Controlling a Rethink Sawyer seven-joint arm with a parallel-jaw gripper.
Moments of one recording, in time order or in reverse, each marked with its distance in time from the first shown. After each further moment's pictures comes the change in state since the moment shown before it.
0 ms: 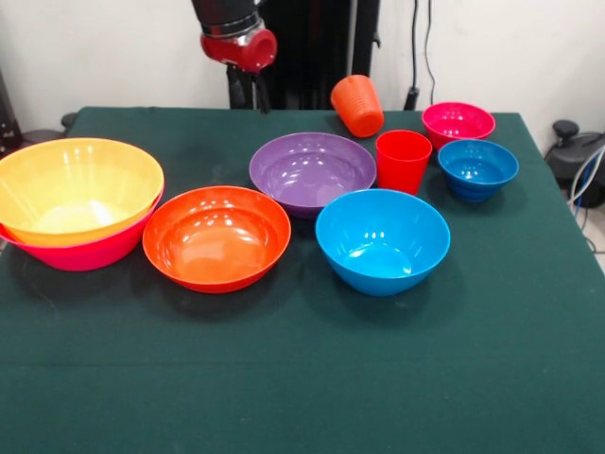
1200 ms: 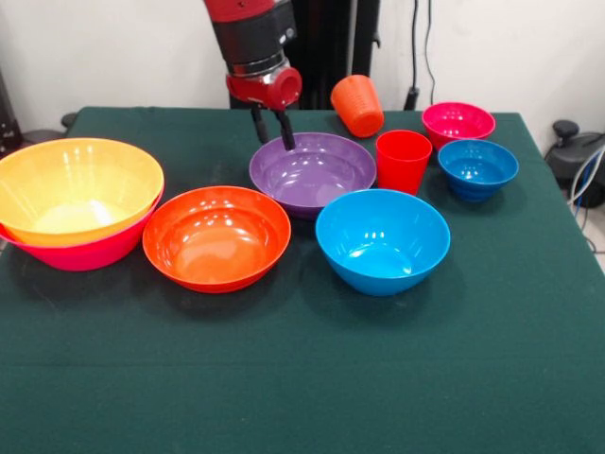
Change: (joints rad) arm 0.041 0.139 0.037 -0.053 0.047 -0.145 0.001
